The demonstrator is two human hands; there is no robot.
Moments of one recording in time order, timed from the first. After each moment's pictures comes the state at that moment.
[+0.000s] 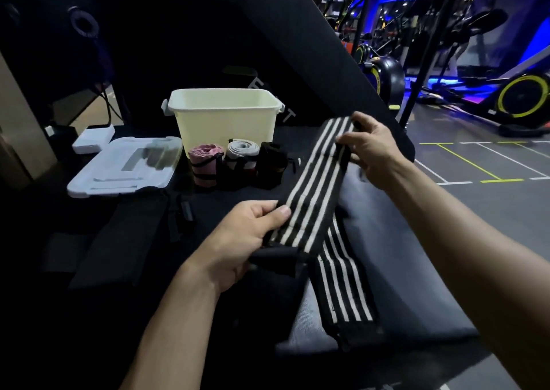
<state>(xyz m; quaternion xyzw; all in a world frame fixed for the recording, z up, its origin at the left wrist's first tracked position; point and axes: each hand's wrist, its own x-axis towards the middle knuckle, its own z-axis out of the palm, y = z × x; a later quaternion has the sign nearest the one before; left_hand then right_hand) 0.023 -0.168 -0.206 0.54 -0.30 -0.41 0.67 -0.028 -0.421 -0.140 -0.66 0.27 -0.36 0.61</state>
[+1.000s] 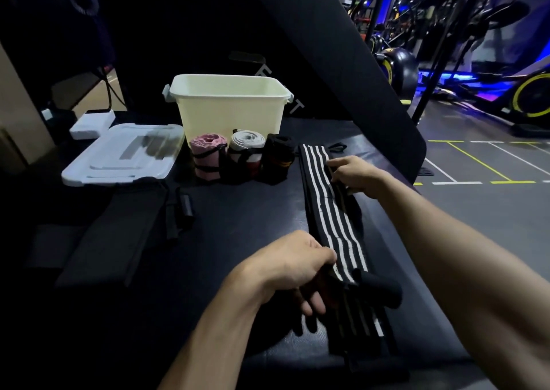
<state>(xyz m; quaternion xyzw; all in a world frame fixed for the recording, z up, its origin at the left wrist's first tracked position) -0.003 -0.203 -0.217 0.70 -0.34 -0.49 0.39 0.012 -0.457 -0.204 -0.84 0.35 -0.07 0.40</state>
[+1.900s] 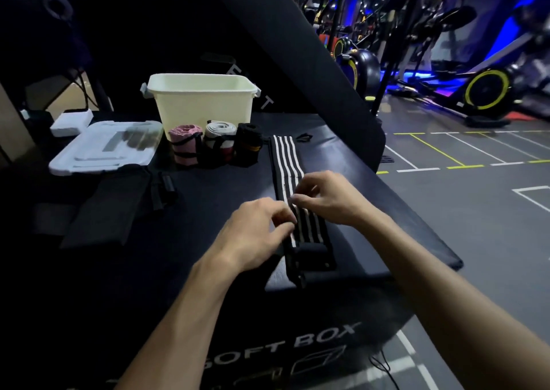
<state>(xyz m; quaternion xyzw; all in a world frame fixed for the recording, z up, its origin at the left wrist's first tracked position) -0.034 -0.166 -0.227 0.79 -0.51 -0.07 0.34 -0.121 -0.354 -0.209 -0.94 0.18 -0.16 0.22</state>
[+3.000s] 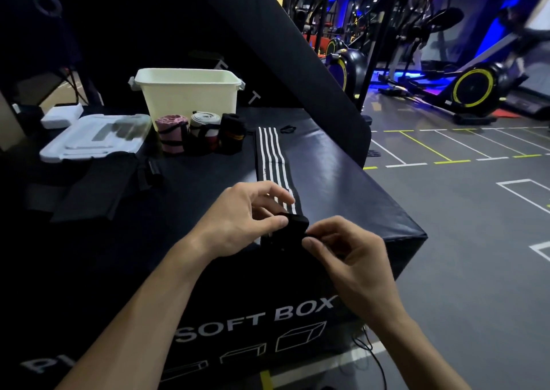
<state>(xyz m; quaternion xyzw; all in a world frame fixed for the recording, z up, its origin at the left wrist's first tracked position) -0.074 -0.141 -0.215 0.67 -0.54 -0.19 0.47 -0.264 -0.248 -0.250 -0.81 0.17 -0.40 0.39</state>
